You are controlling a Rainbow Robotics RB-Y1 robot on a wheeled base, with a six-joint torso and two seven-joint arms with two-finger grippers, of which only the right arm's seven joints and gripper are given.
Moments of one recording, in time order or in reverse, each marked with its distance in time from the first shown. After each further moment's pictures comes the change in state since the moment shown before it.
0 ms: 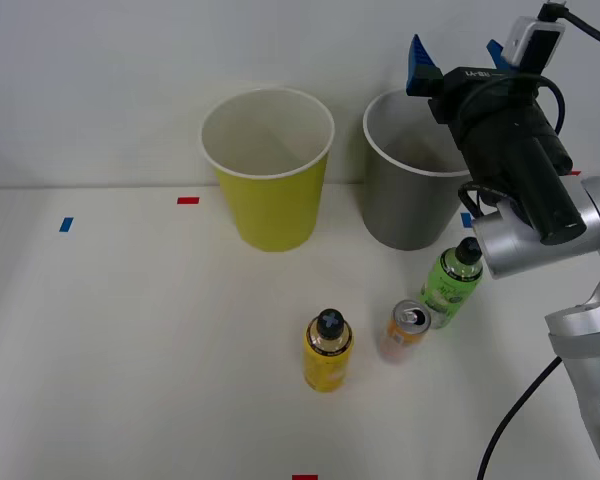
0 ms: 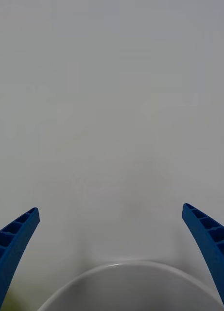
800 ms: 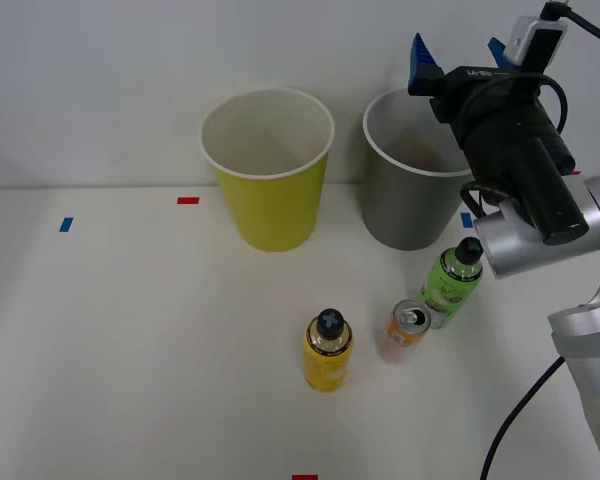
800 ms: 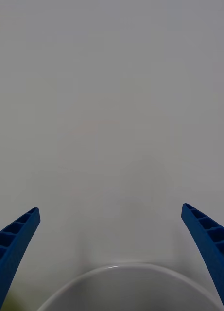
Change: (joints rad) arm 0.001 -0.010 0.000 0.000 0.000 -0.008 -0.004
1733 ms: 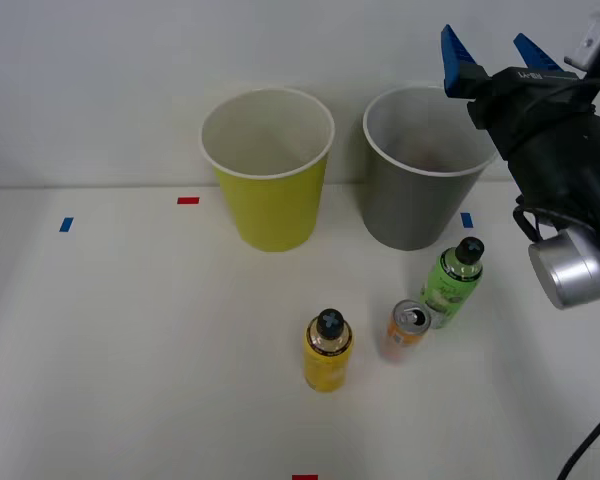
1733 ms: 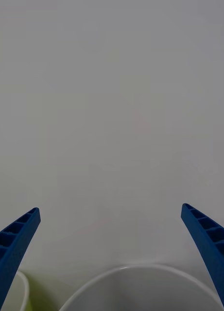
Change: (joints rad) arm 0.179 -0.181 -0.015 -0.229 -0.238 -0.057 -0.056
